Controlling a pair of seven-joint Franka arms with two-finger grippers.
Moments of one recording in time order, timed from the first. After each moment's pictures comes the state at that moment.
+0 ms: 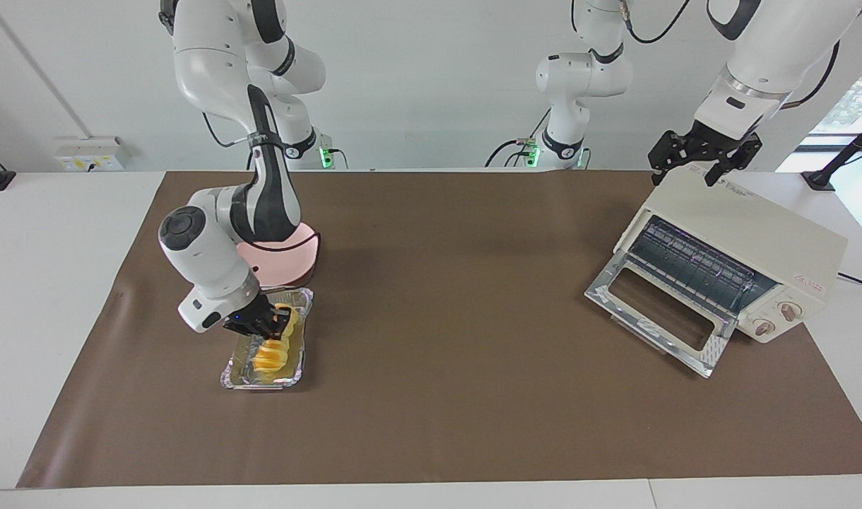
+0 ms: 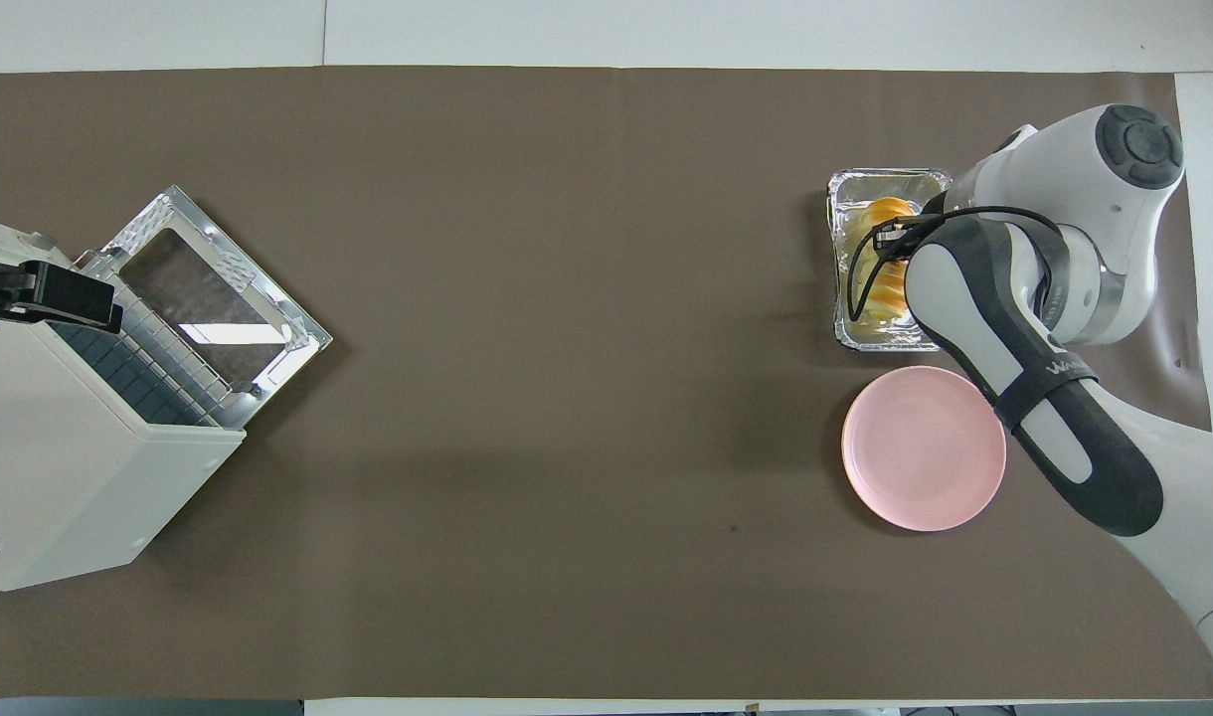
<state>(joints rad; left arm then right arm) -0.11 -0.01 0.02 -1.53 0.01 1.47 0.02 0.03 0.41 0.02 -1.74 0.12 2.19 -0.04</state>
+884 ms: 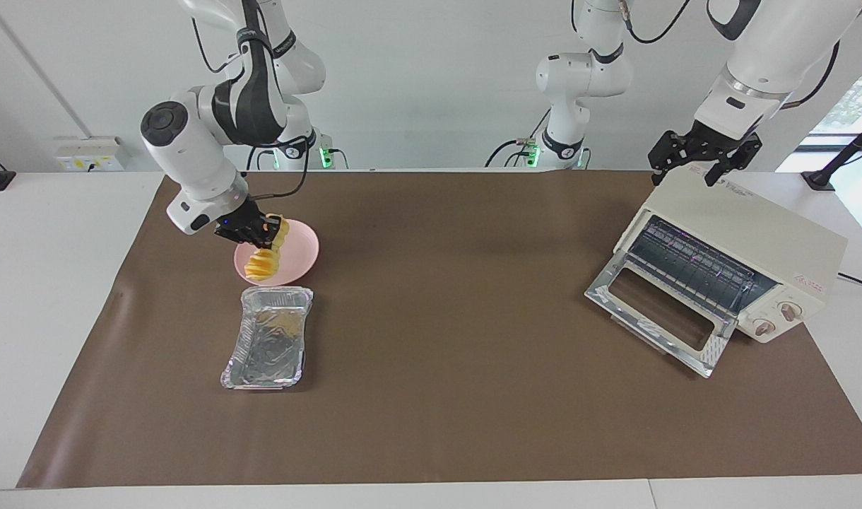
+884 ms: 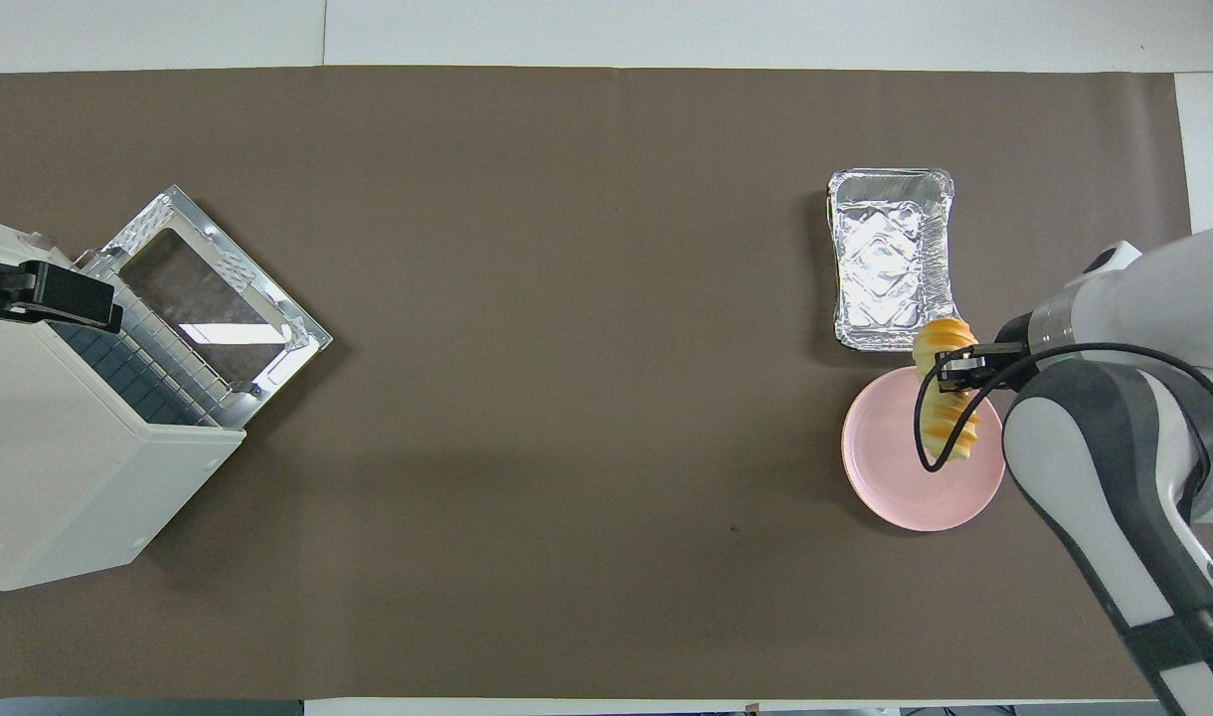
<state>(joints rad) -0.11 -0.01 0.02 -1.53 0.01 1.47 0.02 0.01 -0.10 0.02 -2.21 0.11 2.02 0.00</state>
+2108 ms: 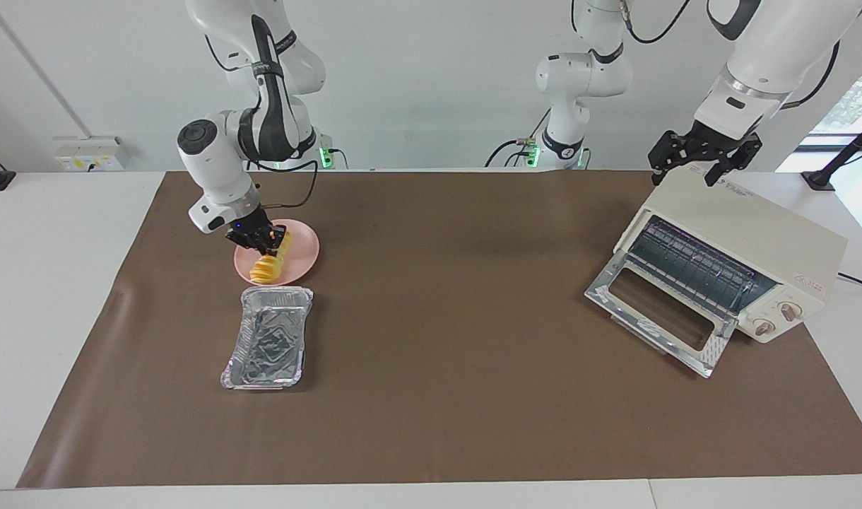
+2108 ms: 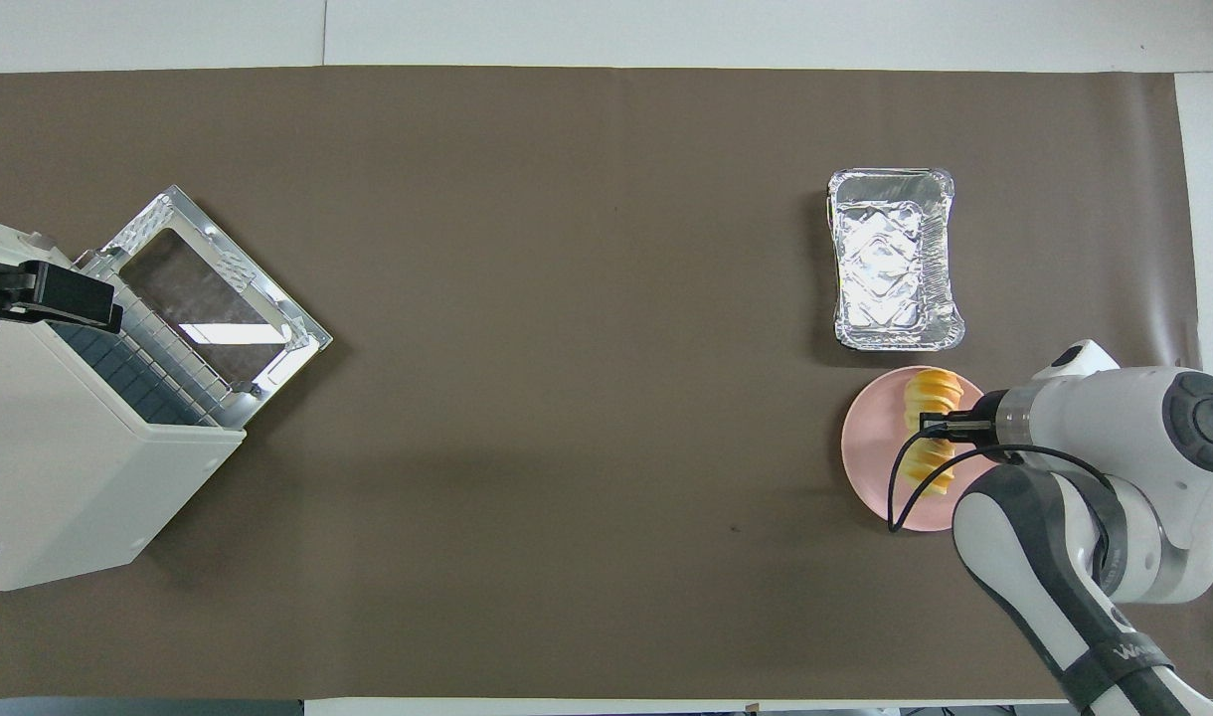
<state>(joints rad) -0.11 -0.01 0.02 -1.53 0.01 1.47 0.02 -0.02 -0.13 0.02 -2.51 0.11 2.40 -0.02</state>
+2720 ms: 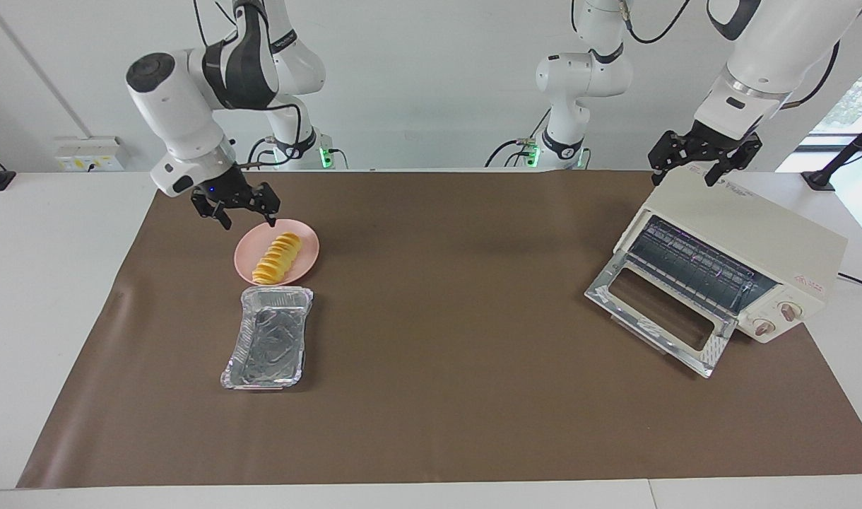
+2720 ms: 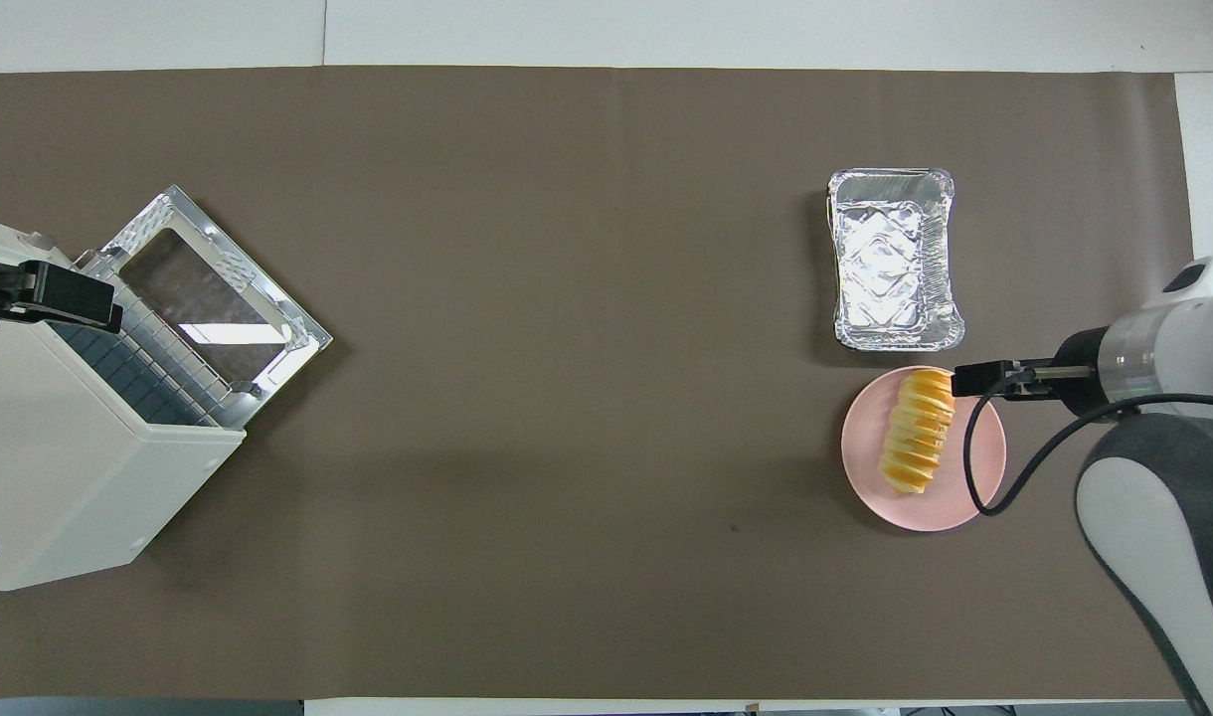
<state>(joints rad) -0.11 -0.01 0.02 -1.53 0.01 1.47 0.02 -0.02 -0.22 0.02 -2.12 0.11 1.91 -0.01</state>
